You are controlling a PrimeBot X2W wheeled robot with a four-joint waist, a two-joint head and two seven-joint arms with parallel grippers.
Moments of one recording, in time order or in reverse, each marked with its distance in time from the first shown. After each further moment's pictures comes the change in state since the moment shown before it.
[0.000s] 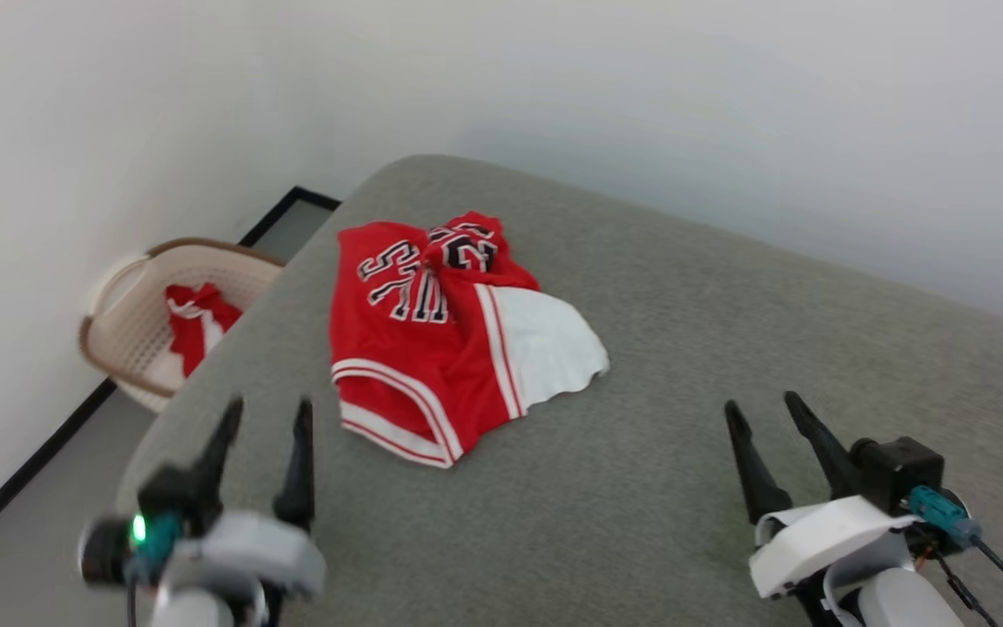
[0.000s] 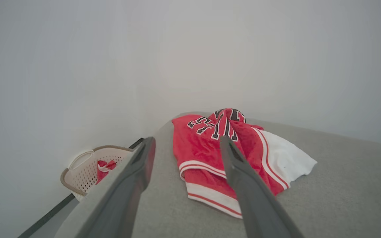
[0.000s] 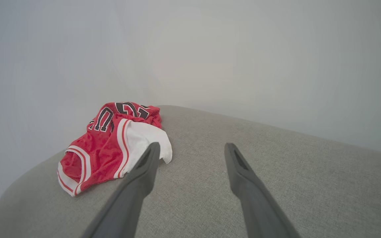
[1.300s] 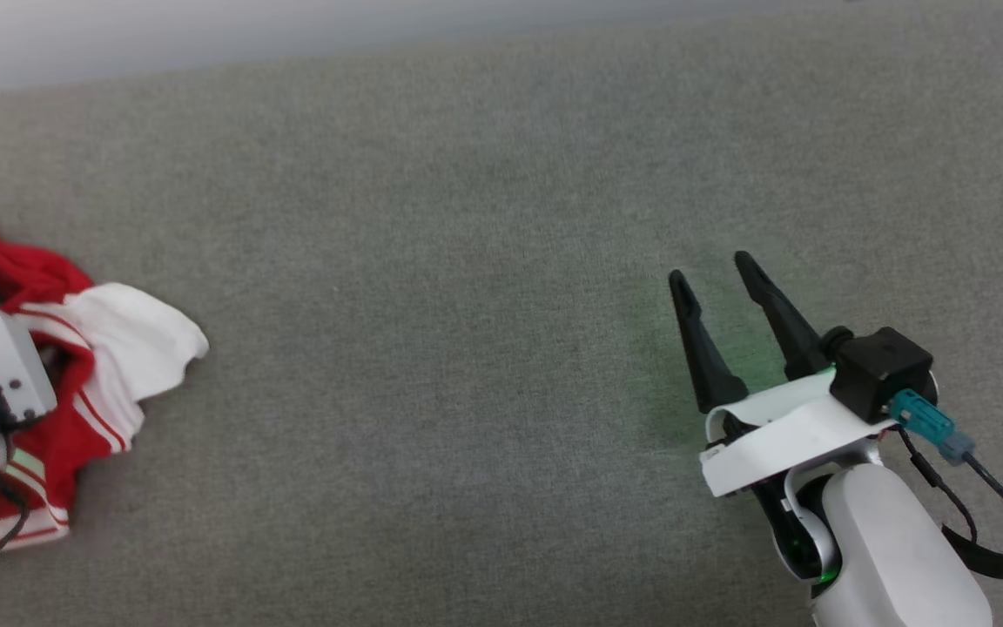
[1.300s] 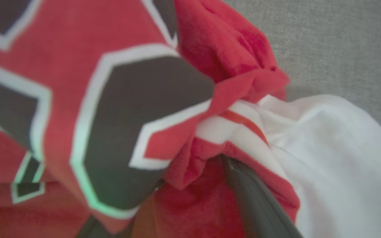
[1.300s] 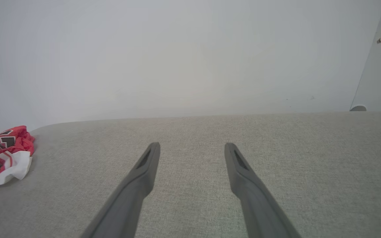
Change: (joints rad) left arm -0.687 0.463 -0.233 0.767 -0.521 -0.028 0.731; right arm -0.157 0.032 0.077 -0.158 0.001 0.000 0.000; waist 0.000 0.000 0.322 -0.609
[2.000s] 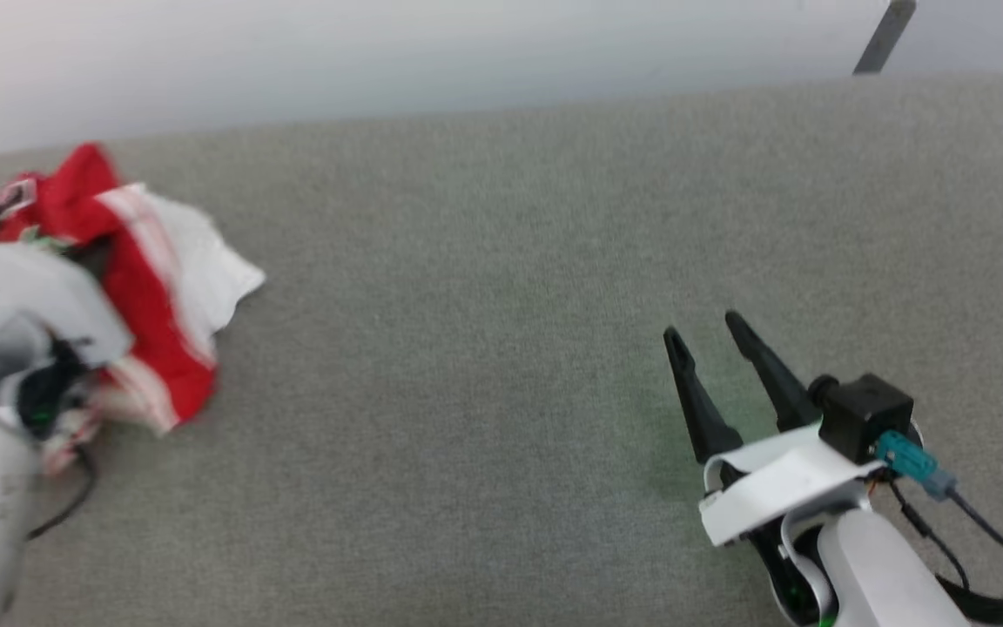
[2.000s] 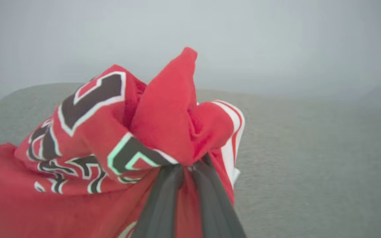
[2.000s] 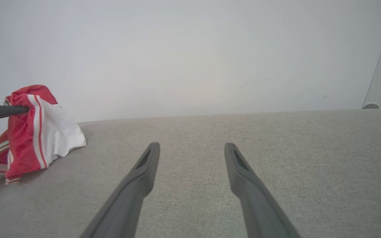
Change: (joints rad) left arm 0.015 0.022 -0.177 -0.235 -0.195 0.001 -0.357; right arm 0.055 -0.004 0.027 0.039 0.032 0.000 0.000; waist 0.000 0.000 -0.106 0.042
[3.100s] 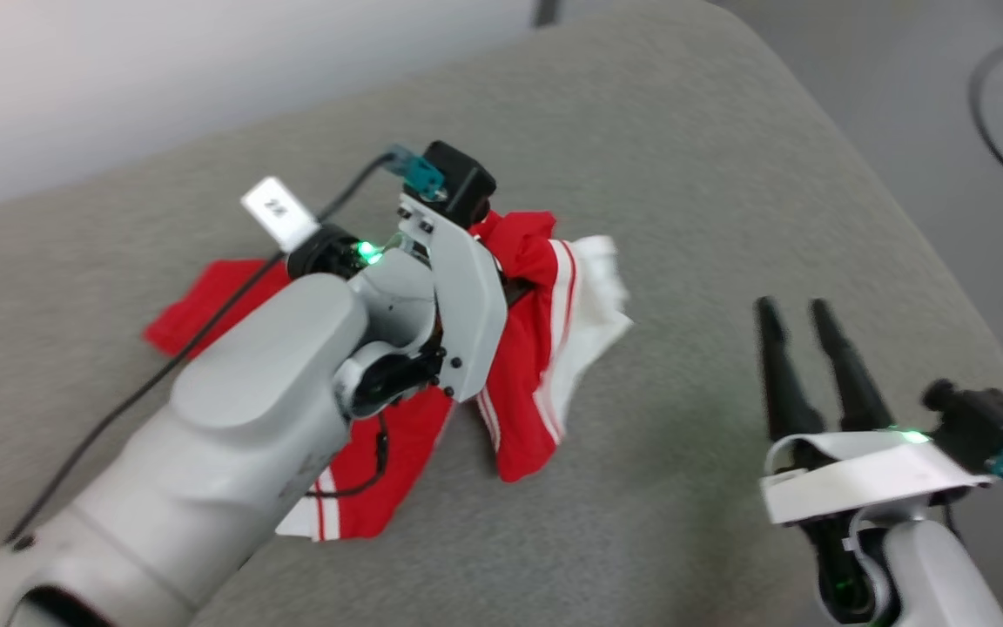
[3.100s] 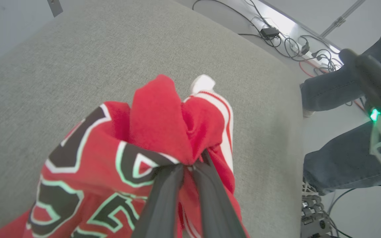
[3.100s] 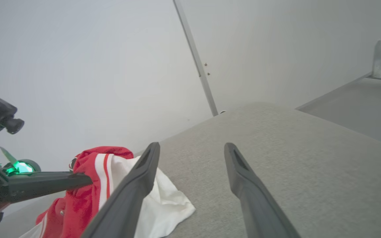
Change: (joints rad) left arm -0.175 -0.248 -0.531 -0.375 -0.138 0.002 0.351; right arm 0.086 0.029 -0.135 -0.132 0.214 0.000 0.000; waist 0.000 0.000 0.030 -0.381
